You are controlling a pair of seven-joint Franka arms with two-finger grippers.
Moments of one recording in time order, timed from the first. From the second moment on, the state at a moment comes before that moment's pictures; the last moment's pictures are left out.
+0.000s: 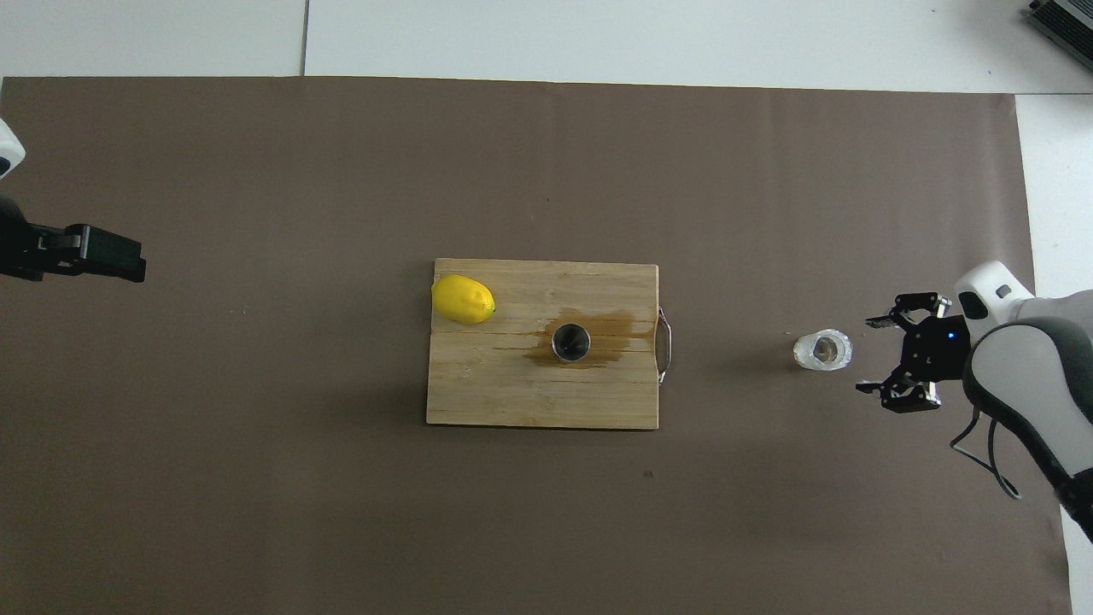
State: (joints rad) left arm -0.01 0.01 -0.06 -1.58 0.00 1.59 0.00; right arm -0.23 0.07 0.01 -2.28 0.50 2.20 -1.88
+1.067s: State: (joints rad) left arm 0.00 0.01 -0.06 -1.57 0.00 1.60 0.00; right arm -0.23 0.15 0.01 -2.28 0.64 2.25 -2.07
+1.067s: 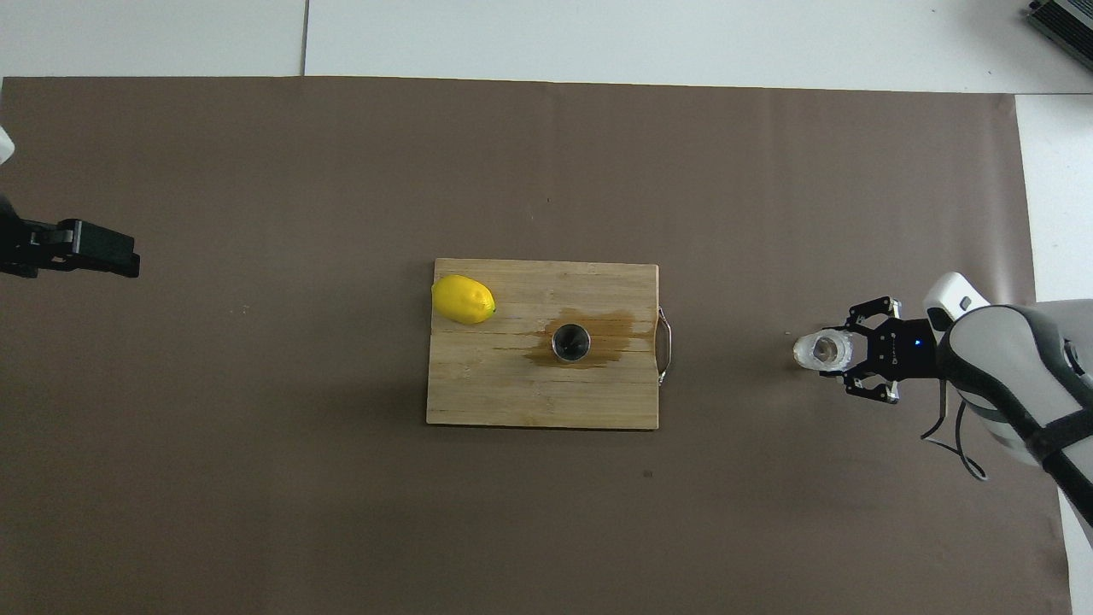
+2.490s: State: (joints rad) left arm 0.01 -0.03 -0.06 -1.58 -0.02 1.59 0.02; right arm -0.03 0.09 0.03 -2.19 0.71 2.25 -1.81
